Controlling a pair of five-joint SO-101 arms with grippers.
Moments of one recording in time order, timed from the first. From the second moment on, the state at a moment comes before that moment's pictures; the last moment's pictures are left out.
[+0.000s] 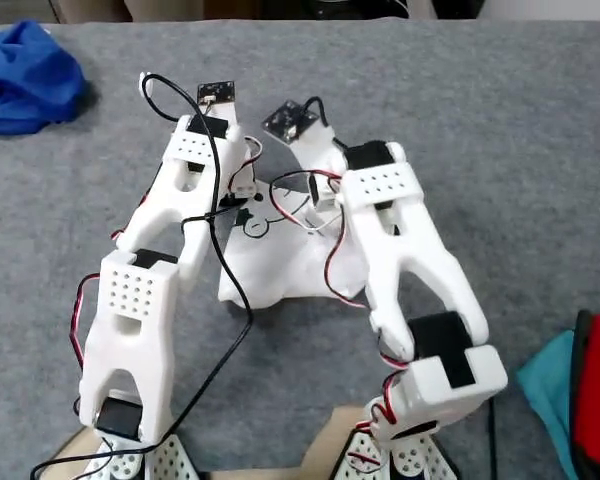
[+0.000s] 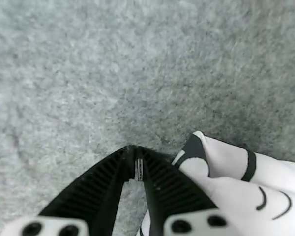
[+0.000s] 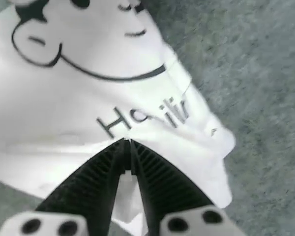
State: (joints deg) left arm 9.3 46.6 -34.4 74.5 10.6; right arm -16.7 6.8 11.6 70.8 23.3
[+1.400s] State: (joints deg) left arm 9.0 46.6 -34.4 74.5 10.6; right arm -11.4 7.0 1.7 80.8 32.9
